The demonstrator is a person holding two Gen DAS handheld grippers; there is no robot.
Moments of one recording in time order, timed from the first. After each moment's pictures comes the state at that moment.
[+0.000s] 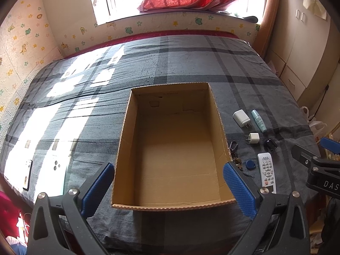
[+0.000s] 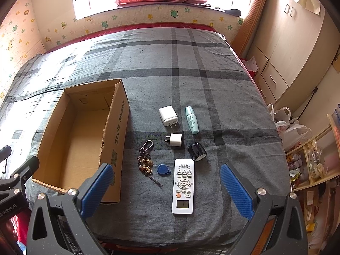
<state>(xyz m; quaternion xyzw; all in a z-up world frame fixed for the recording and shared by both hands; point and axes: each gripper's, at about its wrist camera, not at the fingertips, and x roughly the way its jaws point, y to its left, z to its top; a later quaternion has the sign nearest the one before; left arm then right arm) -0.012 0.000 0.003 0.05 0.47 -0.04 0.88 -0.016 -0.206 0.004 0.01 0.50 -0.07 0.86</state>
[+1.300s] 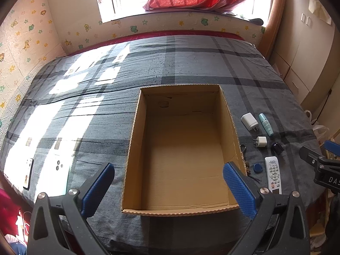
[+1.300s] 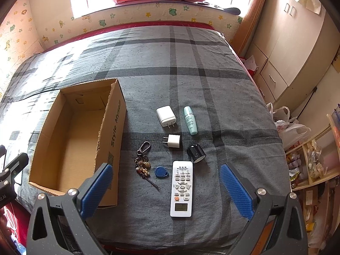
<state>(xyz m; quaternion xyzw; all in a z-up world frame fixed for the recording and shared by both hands) -0.001 0.022 -0.001 0.04 0.47 -0.03 0.88 -0.006 -0.210 -0.001 0.01 0.51 -0.07 0.86</state>
